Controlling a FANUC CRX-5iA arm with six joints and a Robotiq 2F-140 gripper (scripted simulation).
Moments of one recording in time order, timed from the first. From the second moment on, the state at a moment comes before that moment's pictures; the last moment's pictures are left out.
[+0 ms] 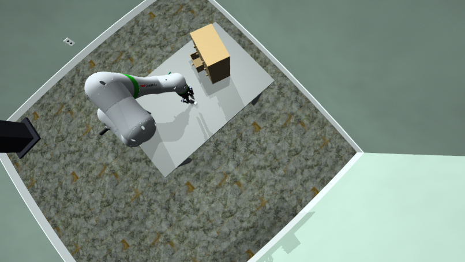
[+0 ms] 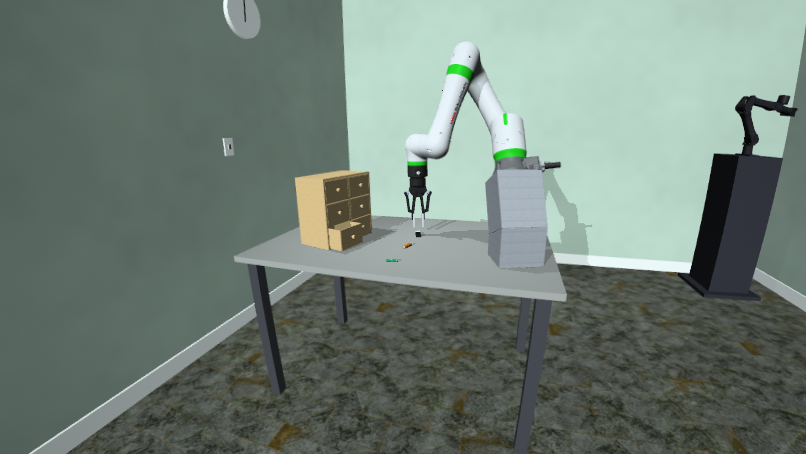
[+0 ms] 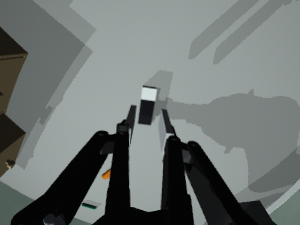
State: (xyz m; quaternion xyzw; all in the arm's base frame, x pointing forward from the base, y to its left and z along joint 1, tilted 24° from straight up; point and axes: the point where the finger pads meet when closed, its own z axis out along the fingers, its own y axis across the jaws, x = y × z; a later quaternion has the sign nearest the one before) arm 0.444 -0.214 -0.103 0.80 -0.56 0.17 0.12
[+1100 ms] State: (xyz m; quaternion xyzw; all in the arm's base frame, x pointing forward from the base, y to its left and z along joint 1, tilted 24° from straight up) arm 0.448 -0.223 -0.124 0.80 -0.56 0.17 0.12
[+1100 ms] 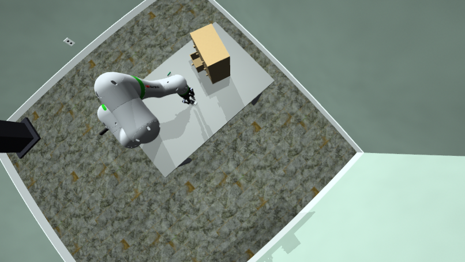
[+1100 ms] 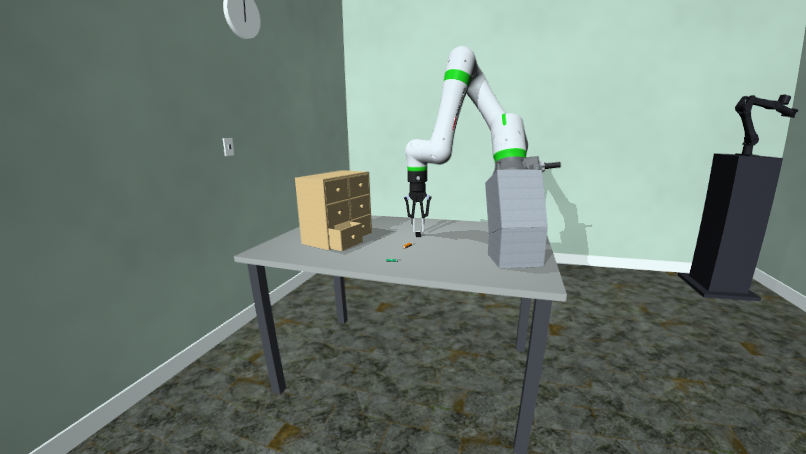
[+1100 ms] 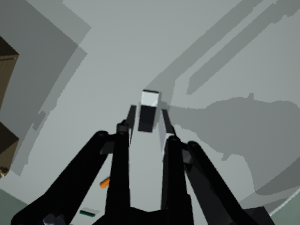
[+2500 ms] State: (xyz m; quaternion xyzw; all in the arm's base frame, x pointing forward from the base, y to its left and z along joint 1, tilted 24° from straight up) arm 0.451 -0.231 -0.142 0.80 -0.56 0.17 0.12
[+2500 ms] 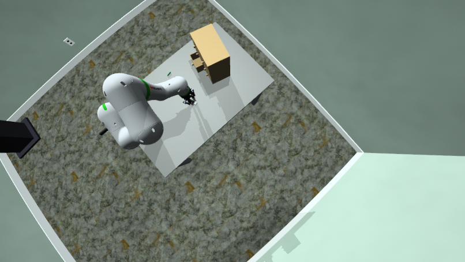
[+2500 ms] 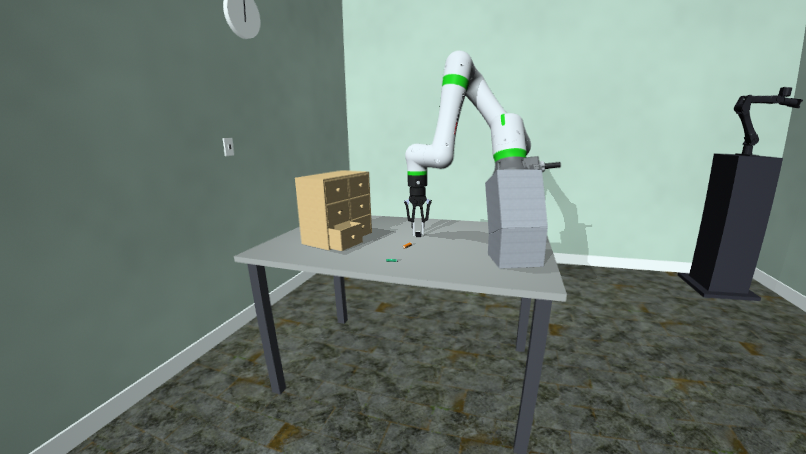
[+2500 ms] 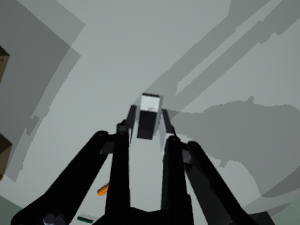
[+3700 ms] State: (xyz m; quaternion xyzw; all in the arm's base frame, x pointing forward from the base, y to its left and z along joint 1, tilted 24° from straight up) arm 0.448 -0.223 -0.124 0.80 -0.56 0.17 0.12
